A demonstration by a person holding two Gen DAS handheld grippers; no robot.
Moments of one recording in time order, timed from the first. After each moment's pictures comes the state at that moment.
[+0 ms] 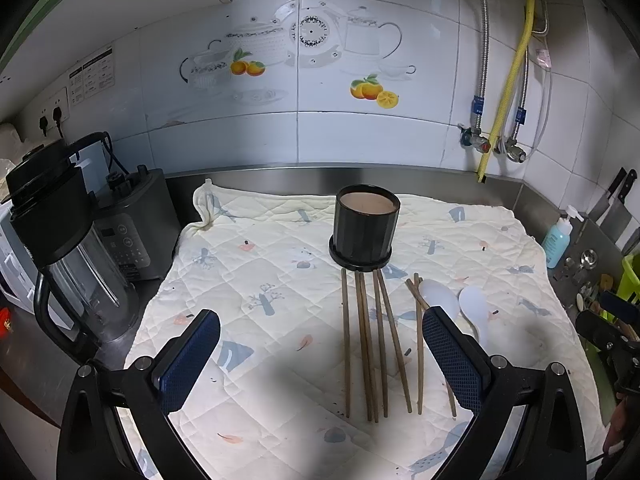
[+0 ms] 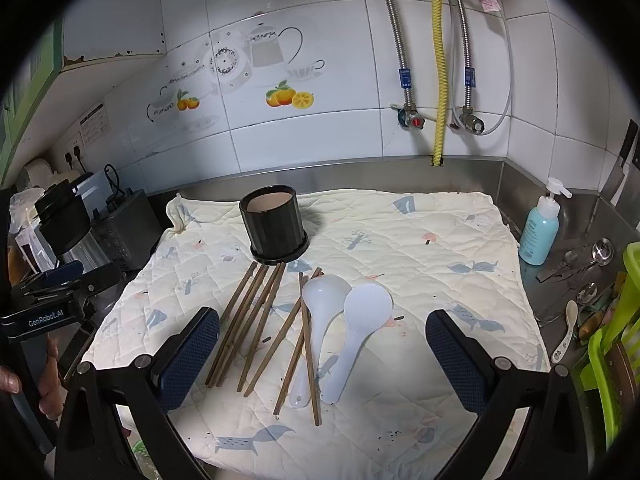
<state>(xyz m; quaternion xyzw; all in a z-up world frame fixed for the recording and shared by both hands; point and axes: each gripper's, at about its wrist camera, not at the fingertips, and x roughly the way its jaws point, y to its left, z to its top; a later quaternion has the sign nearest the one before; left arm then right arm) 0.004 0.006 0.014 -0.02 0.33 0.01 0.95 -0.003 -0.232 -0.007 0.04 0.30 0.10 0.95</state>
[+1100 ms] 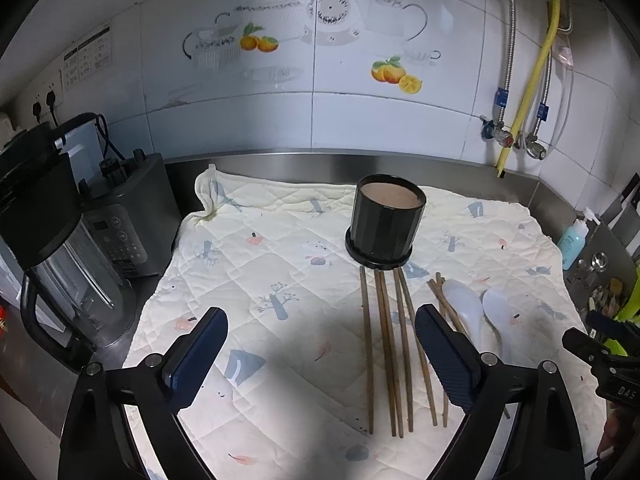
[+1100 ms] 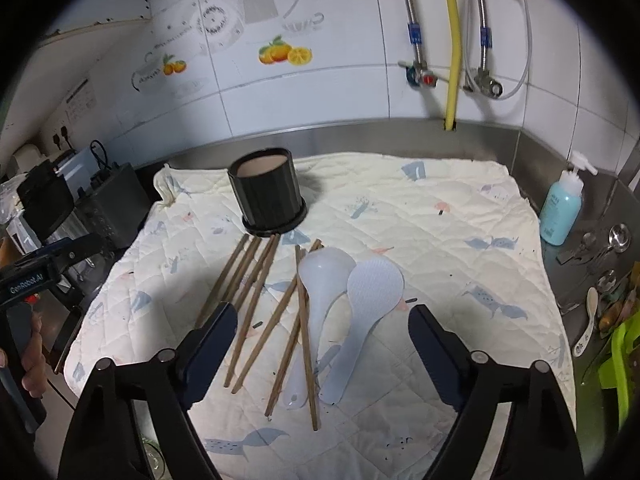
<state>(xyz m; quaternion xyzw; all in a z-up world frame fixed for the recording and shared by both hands) 0.051 0.037 -0.009 -0.03 0.35 0.01 0.94 0.039 -0.226 -0.043 0.04 0.37 0.10 0.92</state>
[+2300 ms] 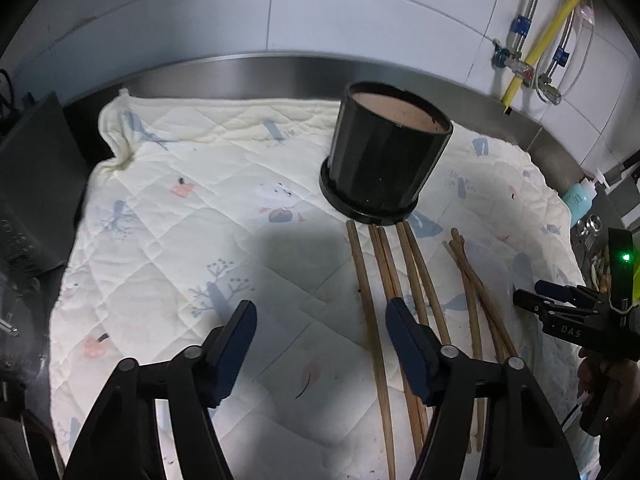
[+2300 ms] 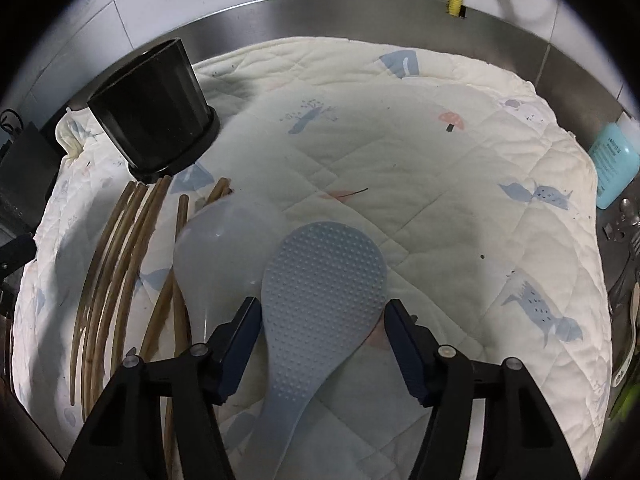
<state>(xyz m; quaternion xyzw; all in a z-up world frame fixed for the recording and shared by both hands) 0.186 0.044 -0.120 -0.04 0.47 -0.08 0.88 0.155 -0.236 -0.140 0.02 0.51 0.04 0.86</state>
